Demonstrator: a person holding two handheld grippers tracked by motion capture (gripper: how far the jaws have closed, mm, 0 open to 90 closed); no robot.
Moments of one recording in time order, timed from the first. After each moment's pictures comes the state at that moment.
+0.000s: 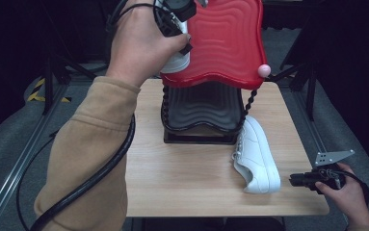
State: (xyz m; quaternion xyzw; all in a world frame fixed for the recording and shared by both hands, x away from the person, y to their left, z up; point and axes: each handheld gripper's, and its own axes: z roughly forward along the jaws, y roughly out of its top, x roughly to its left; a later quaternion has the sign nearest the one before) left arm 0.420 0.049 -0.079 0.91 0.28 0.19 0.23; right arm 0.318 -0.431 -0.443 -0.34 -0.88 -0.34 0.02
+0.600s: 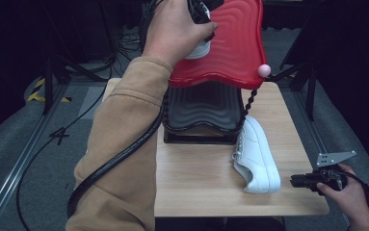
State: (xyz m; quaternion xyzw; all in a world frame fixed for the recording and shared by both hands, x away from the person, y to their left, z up) left arm 0.459 0.006 -0.087 0.92 0.24 0.22 0.24; right arm 0.316 -0.434 -0.444 -0.34 -0.88 -0.34 0.02
